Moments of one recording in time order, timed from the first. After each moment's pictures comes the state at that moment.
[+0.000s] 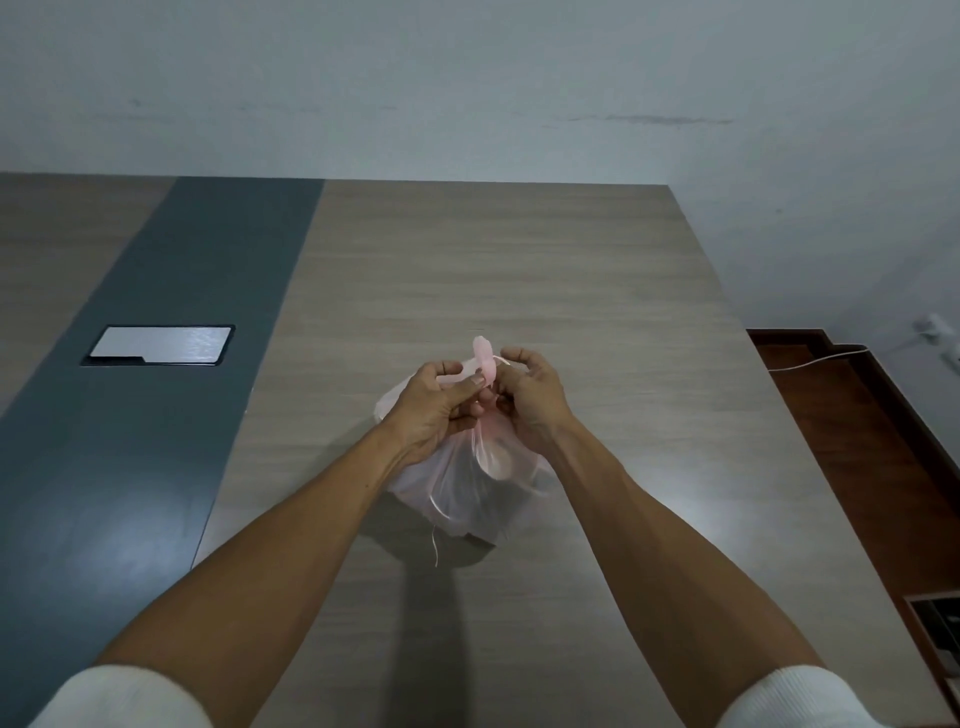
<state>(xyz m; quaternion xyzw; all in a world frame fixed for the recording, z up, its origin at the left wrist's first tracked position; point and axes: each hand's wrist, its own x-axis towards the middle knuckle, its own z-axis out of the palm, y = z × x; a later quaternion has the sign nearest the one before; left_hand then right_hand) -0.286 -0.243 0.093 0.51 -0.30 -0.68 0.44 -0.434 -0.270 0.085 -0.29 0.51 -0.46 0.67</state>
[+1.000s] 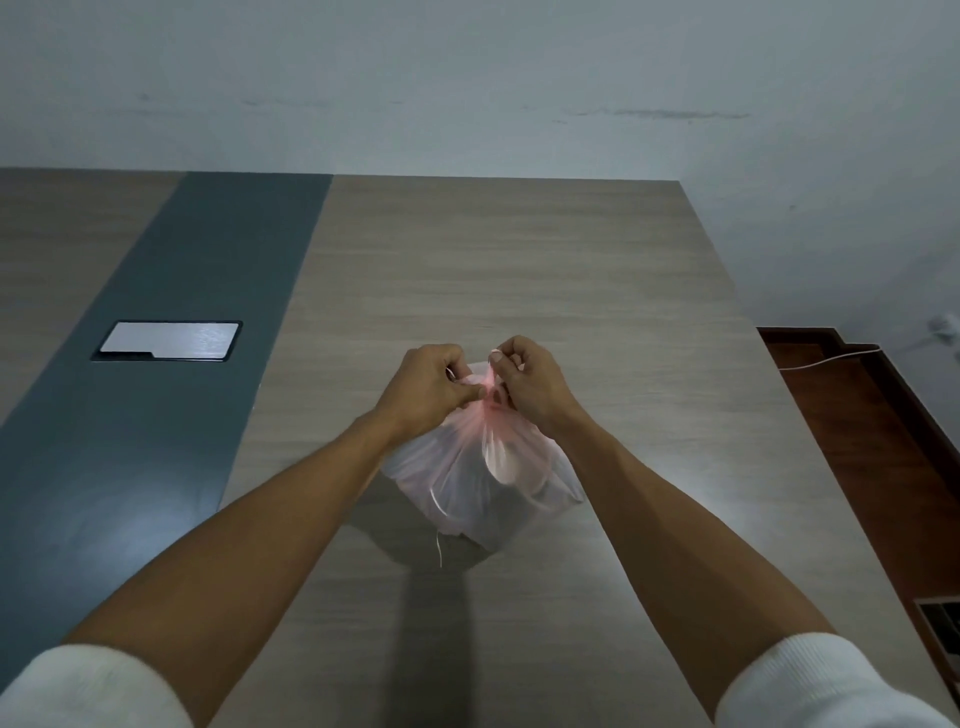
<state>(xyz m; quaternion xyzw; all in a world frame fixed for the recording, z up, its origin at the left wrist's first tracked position) -0.267 -0.257 0.106 0.61 -0.64 -0.36 0.31 -0.438 -0.286 0.085 -0.56 0.56 -0.37 0.48</state>
